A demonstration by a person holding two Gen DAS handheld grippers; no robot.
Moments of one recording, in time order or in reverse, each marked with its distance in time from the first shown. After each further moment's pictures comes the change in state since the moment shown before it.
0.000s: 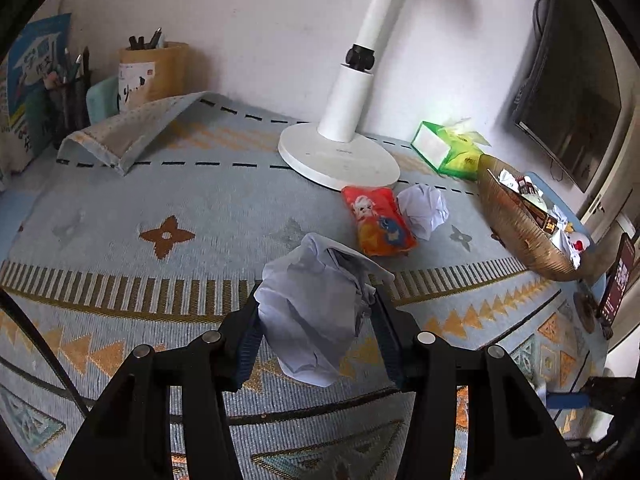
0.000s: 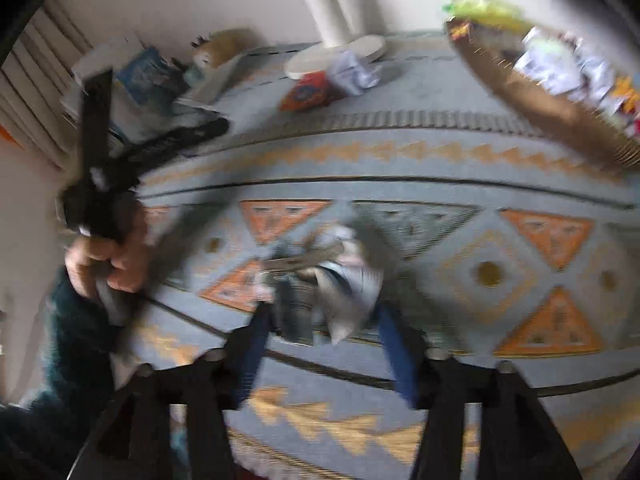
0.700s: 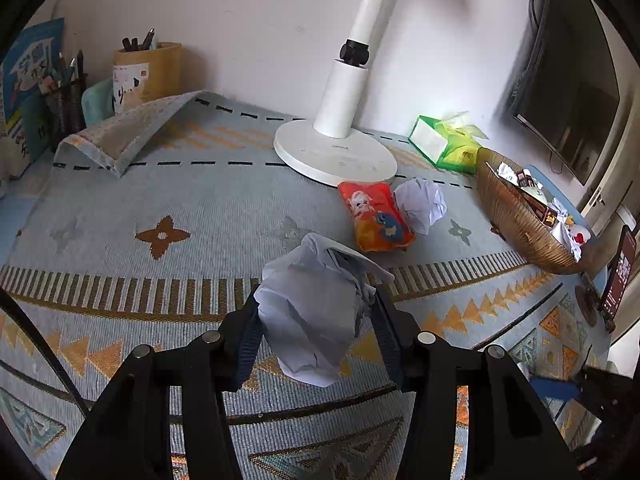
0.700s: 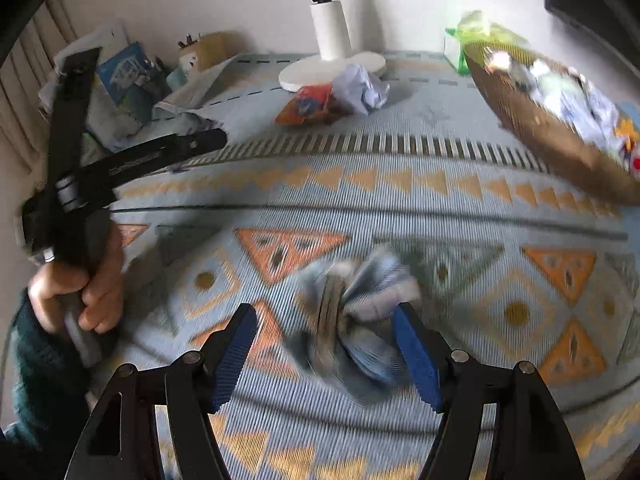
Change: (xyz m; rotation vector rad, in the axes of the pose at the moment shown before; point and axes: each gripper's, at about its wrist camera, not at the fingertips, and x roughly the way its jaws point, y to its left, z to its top) left arm 0.002 -0.001 0.000 0.023 0.013 -0.005; right arm 0.026 0.039 0.020 -0.018 -0.062 -0.140
